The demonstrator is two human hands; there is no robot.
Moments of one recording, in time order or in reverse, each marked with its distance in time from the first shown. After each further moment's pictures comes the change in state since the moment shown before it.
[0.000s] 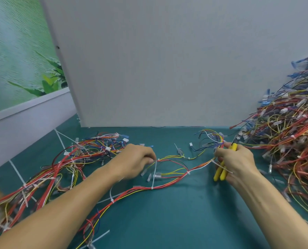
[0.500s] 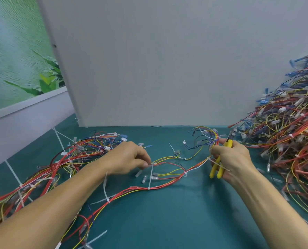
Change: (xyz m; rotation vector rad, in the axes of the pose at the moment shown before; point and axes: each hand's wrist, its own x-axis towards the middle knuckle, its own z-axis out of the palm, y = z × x) left_hand -0.003 -0.008 -0.015 -0.119 -0.145 -0.024; right_hand -0.003 -0.003 0.003 0.012 -0.076 -0.011
